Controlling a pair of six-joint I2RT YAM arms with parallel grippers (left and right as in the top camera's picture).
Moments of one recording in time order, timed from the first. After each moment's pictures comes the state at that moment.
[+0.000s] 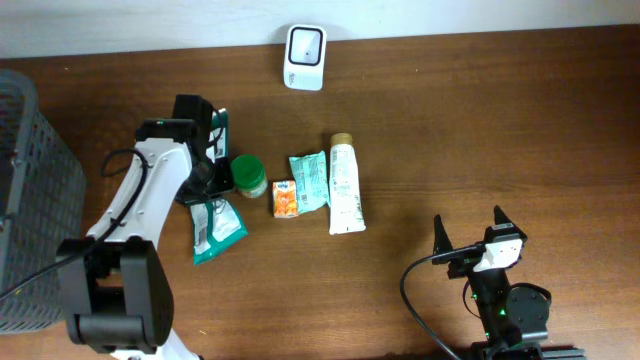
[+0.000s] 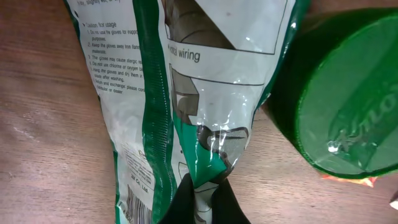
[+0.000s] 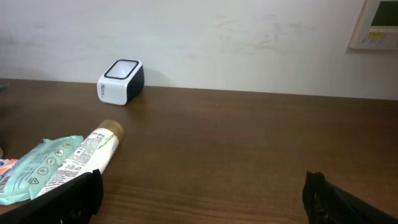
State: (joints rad) left arm -0.10 1.84 1.41 -1.07 0.01 -0.28; right arm 0.03 0.01 0.01 -0.07 -0.08 0.00
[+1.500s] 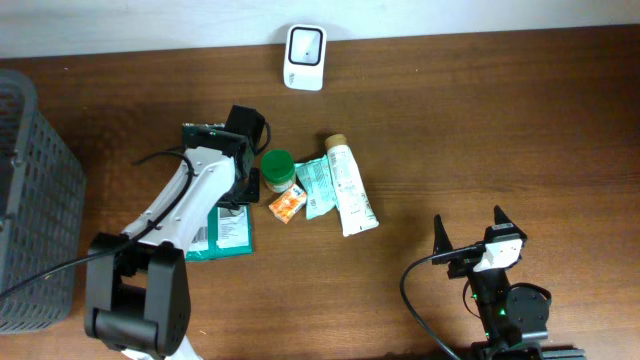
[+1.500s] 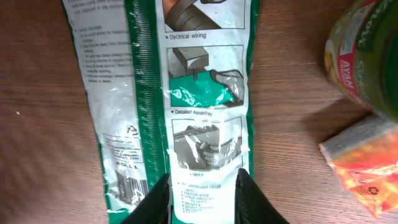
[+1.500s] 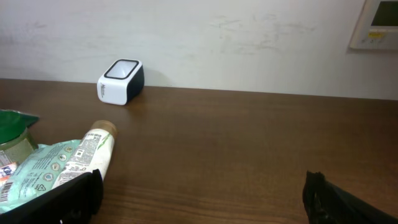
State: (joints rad) left arm -0.29 1.84 1.35 -1.00 -0.26 -0.27; right arm 0.03 0.01 0.01 -0.07 -0.08 0.00
